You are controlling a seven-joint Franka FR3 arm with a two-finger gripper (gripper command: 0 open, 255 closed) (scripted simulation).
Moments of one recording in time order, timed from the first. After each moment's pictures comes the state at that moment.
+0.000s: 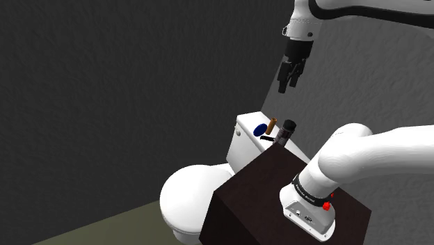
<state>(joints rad) 0.00 -0.80 -0.06 -2.42 -0.05 1.43 -0.09</state>
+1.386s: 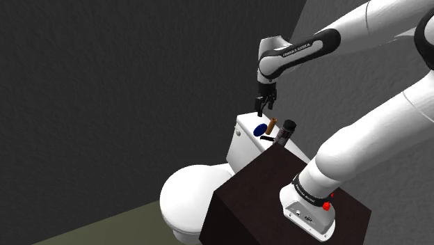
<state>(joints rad) -0.08 -0.26 -0.20 -2.54 -0.24 2.03 -0.16</state>
